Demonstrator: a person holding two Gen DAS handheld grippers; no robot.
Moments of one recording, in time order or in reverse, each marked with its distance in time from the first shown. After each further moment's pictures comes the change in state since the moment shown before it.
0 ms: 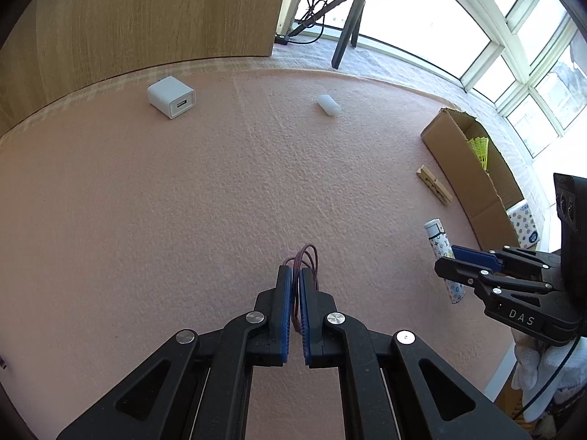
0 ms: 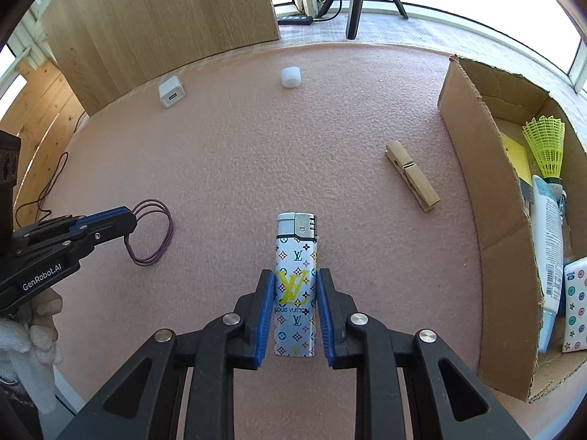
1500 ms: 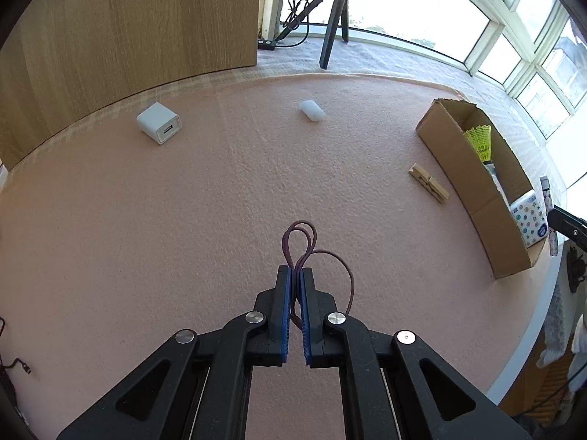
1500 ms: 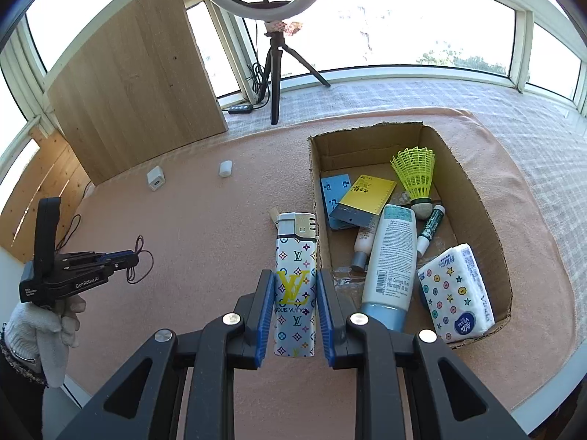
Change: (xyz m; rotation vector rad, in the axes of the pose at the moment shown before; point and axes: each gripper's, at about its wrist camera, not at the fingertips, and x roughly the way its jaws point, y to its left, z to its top) left arm -0.010 -0.045 0.023 0.064 0.013 0.096; right arm -0.114 -0.101 -0.016 0.103 -0.233 -0.012
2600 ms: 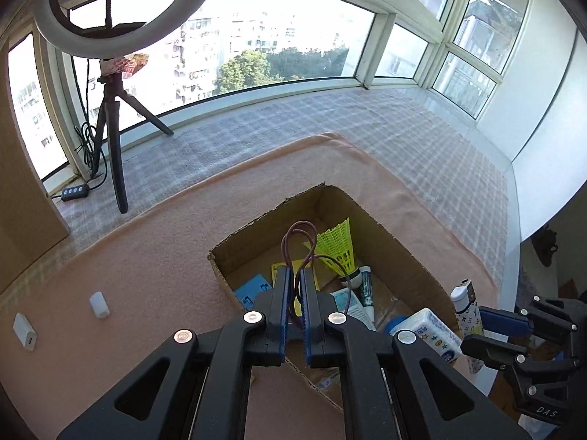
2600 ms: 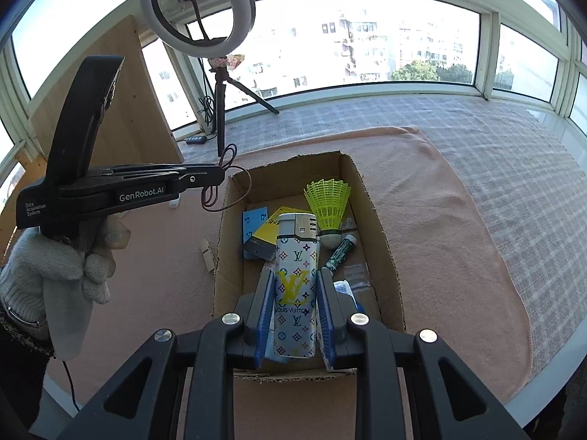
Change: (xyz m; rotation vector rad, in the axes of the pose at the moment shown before) left arm 0.044 -0.249 0.146 0.283 -0.122 -0.199; right arm -0.027 -0.087 0.020 0.027 -0.060 -0.049
